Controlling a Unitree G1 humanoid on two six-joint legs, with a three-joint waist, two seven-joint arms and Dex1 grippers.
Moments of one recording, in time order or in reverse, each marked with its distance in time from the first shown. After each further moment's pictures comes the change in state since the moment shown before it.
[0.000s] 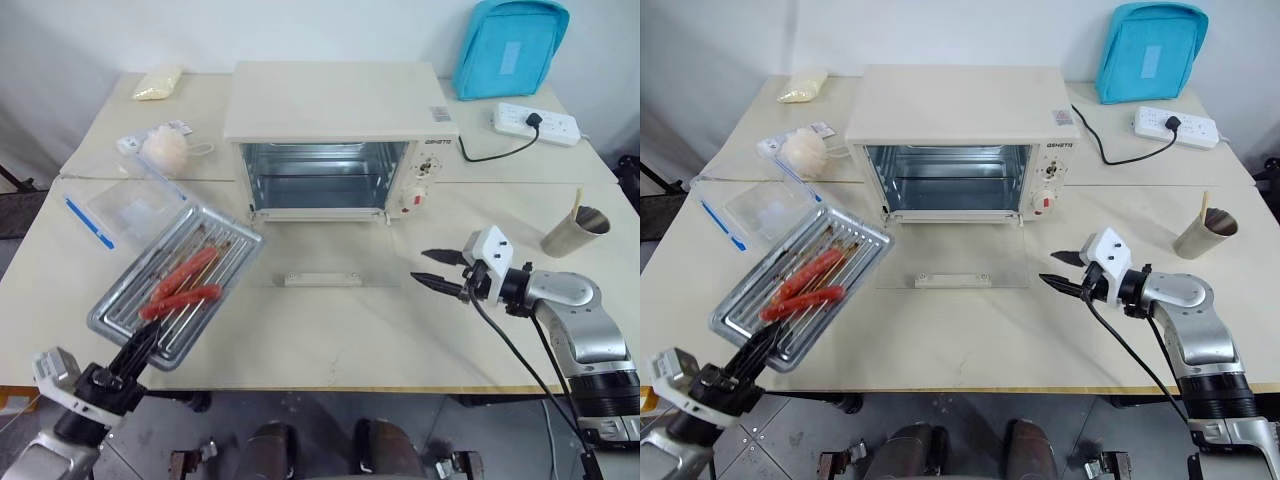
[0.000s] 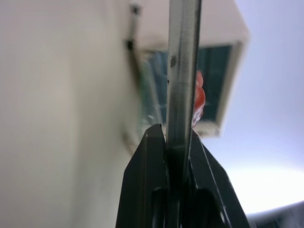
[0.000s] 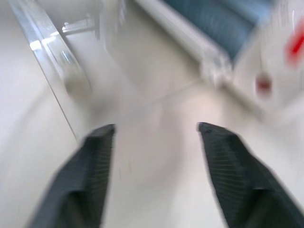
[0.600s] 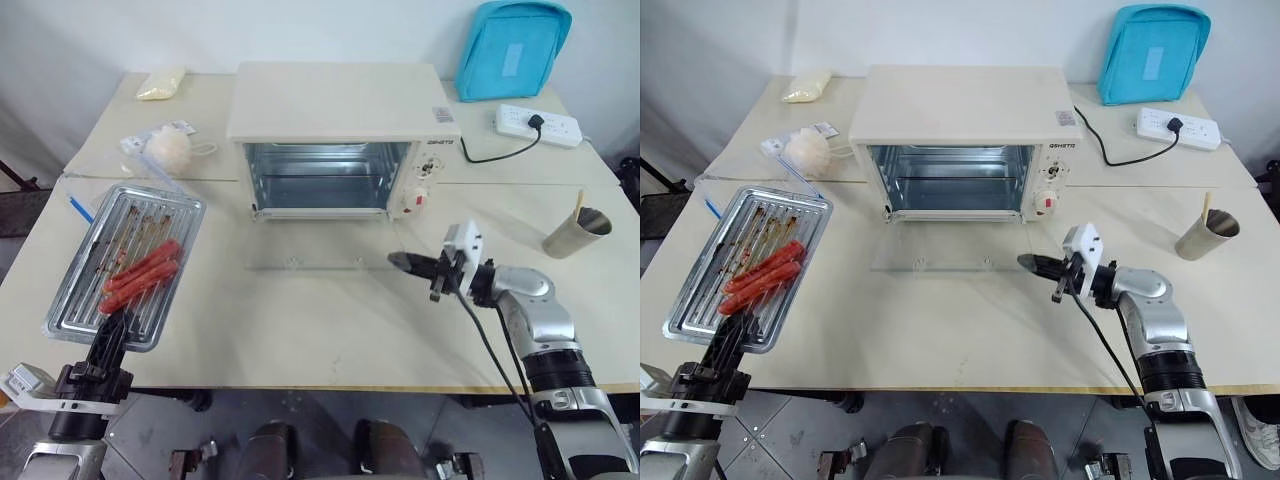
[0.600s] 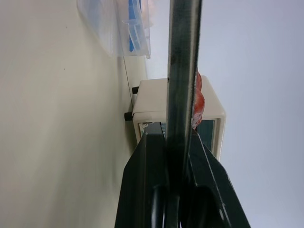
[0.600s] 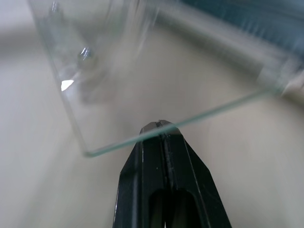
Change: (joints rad) left arm -0.039 -0.184 0.030 -0.133 -0.001 -0.235 0.095; right arm -0.156 0.167 -0.002 0.193 0.101 -0.044 0.105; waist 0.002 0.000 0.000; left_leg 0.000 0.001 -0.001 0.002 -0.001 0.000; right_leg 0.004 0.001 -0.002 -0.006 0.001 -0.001
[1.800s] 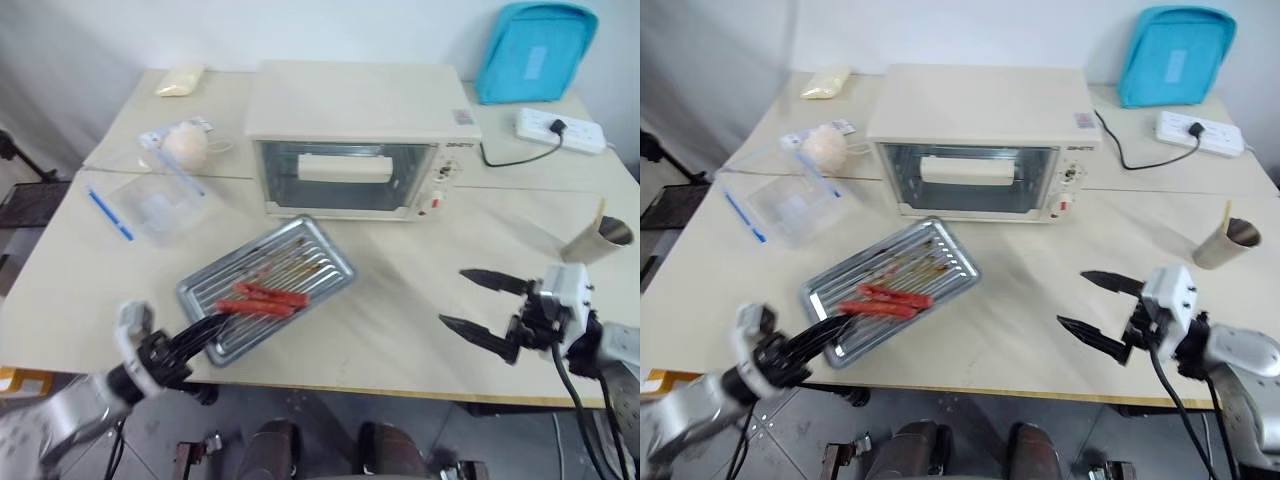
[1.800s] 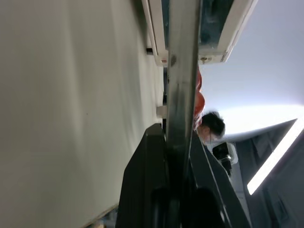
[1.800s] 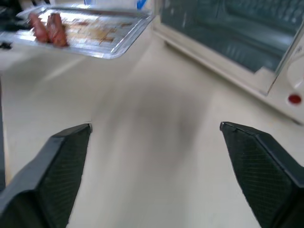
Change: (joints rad) left arm -0.371 0.577 -0.468 0.439 -0.001 0.442 -0.185; right arm 0.660 -0.192 -0.366 -0.703 0.195 0.168 -0.065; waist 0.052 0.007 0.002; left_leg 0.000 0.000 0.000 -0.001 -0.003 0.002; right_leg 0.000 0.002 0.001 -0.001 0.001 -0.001
